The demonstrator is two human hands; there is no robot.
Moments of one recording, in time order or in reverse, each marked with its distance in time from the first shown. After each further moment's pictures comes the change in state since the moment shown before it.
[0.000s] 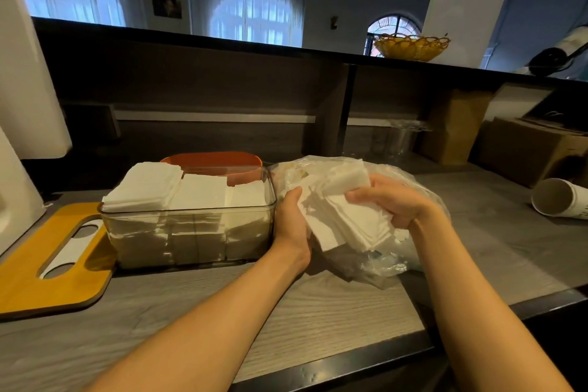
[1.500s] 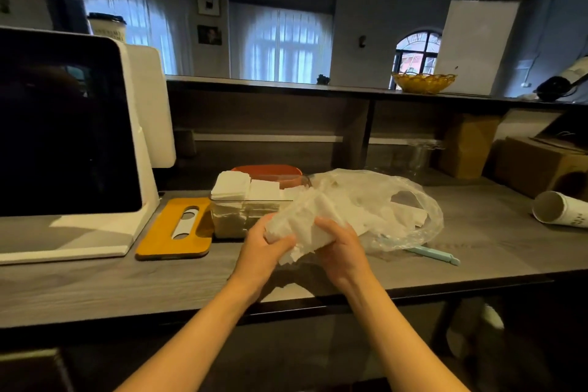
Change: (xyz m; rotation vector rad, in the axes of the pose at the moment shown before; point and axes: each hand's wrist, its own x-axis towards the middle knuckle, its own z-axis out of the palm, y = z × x) left_hand -0.167 0.073 -0.097 0.614 -0.048 0.391; right_hand -0.072 -0.004 0.208 0.725 0.274 -0.234
